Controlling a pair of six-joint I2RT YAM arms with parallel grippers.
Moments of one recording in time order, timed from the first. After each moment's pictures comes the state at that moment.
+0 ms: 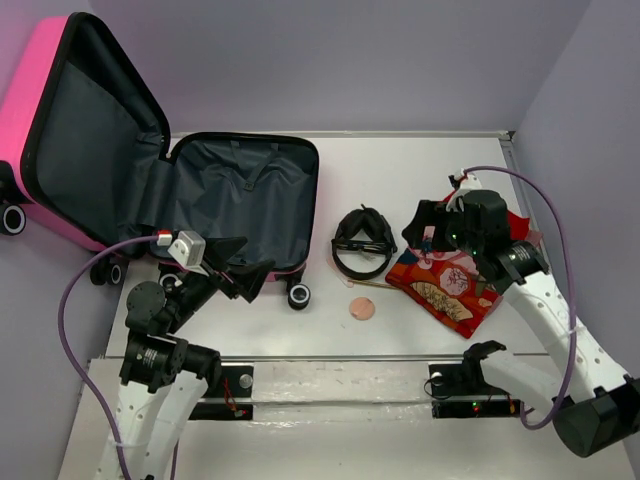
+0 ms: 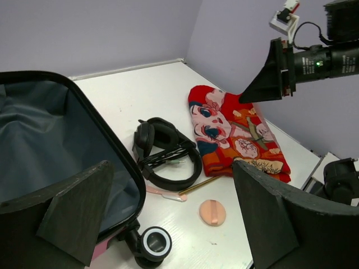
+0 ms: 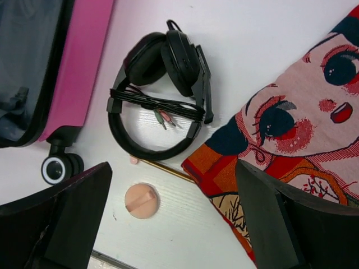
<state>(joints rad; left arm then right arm) -0.27 0.27 0.58 -0.15 0.49 -0.35 0.35 0.93 0.95 -0.55 -0.08 0.36</state>
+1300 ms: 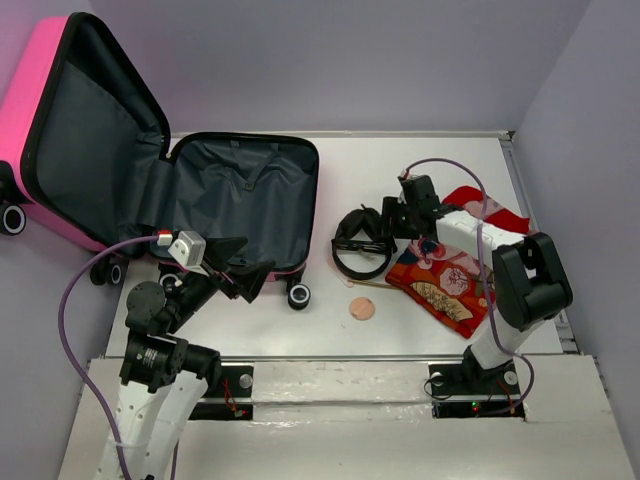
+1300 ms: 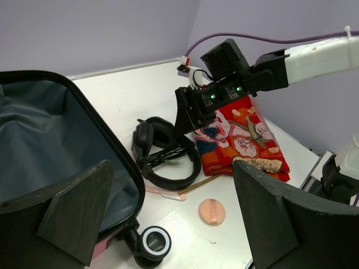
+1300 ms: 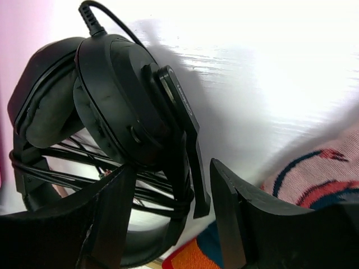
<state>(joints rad) -0.27 0.28 0.58 -0.14 0.50 -0.34 0.37 1.66 1.04 -0.24 -0.05 0.40</state>
